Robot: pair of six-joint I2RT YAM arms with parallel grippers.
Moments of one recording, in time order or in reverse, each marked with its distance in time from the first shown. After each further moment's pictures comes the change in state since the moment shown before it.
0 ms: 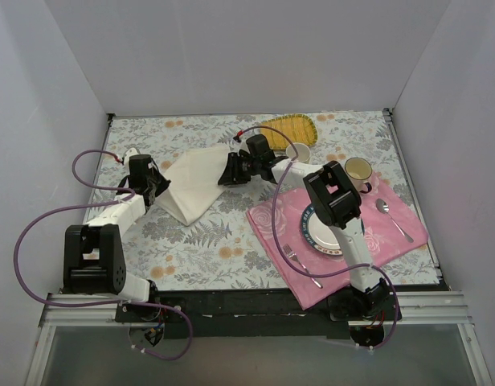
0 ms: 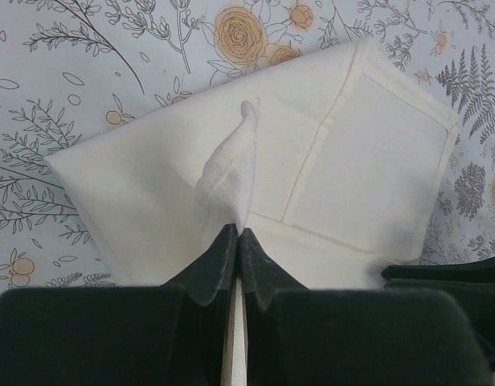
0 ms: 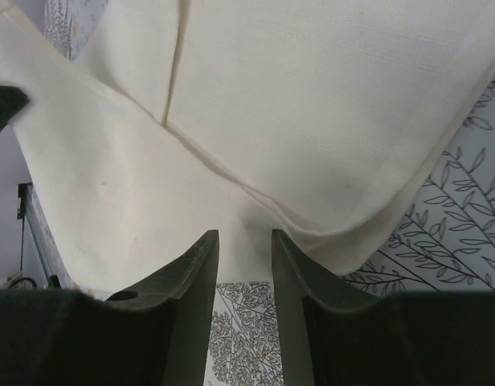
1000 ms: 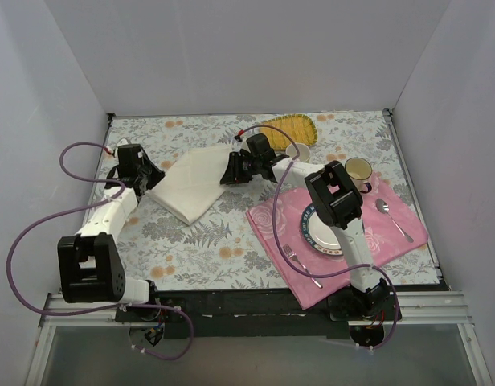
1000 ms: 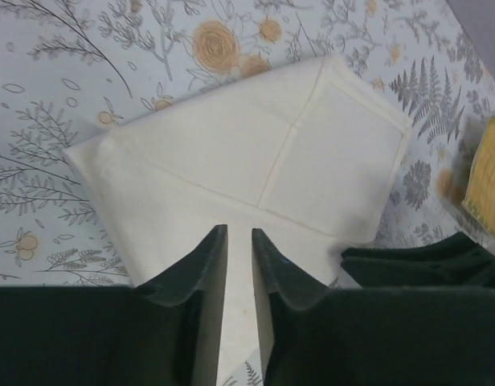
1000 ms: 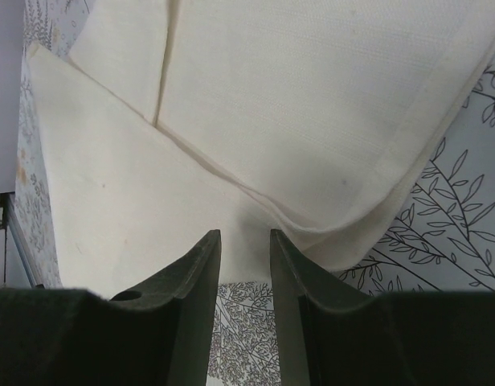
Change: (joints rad) left arm 0.044 -0.068 0.140 -0.218 0.050 -0.023; right arm -0.006 -0.023 -0.014 -0.023 0.049 -0.015
